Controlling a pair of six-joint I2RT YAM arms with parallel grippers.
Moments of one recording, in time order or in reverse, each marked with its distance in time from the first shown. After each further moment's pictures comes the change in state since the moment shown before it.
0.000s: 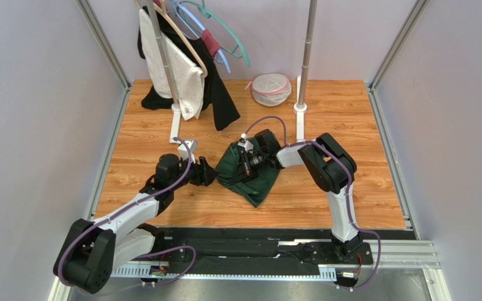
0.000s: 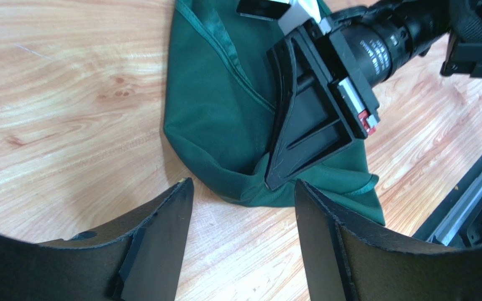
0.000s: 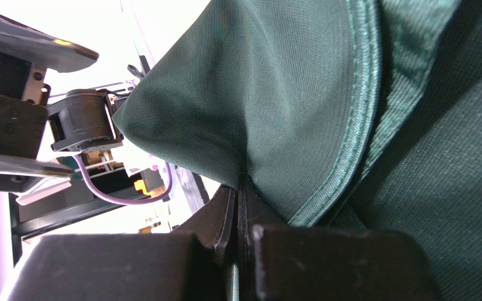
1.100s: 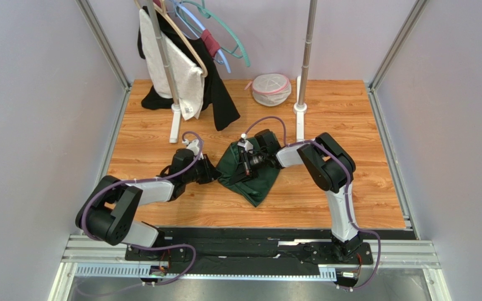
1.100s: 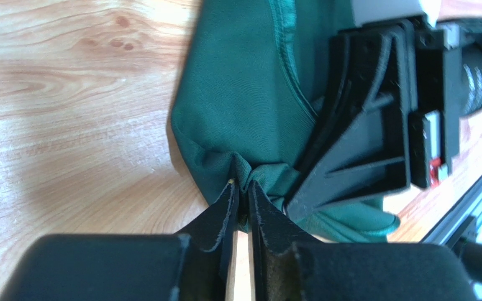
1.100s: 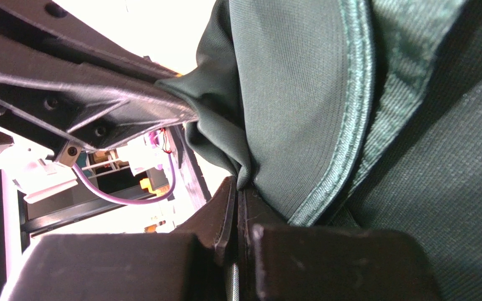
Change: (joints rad) left arm -0.044 0.385 0.088 0.105 -0.053 -0.230; right arm -0.005 0.016 0.005 0.018 -0.016 0.018
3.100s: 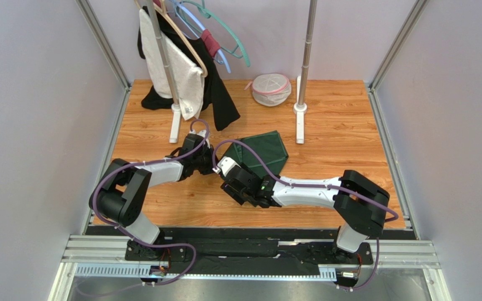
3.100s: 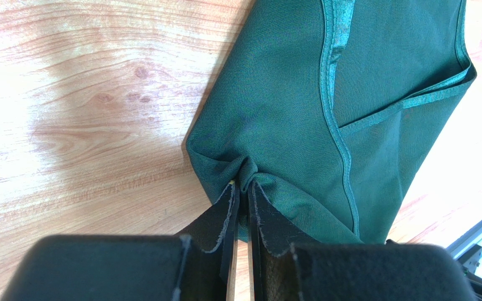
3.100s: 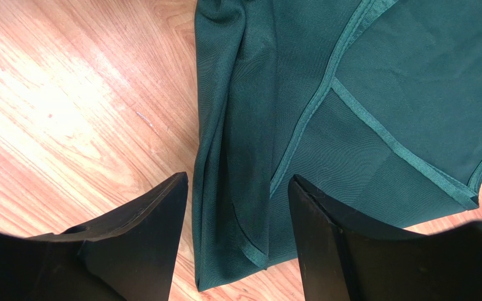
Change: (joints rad) left arm -0.006 0.176 0.280 -0.311 -0.056 -0.012; right arm 0.547 -0.477 -0.140 -0.396 1.366 -0.644
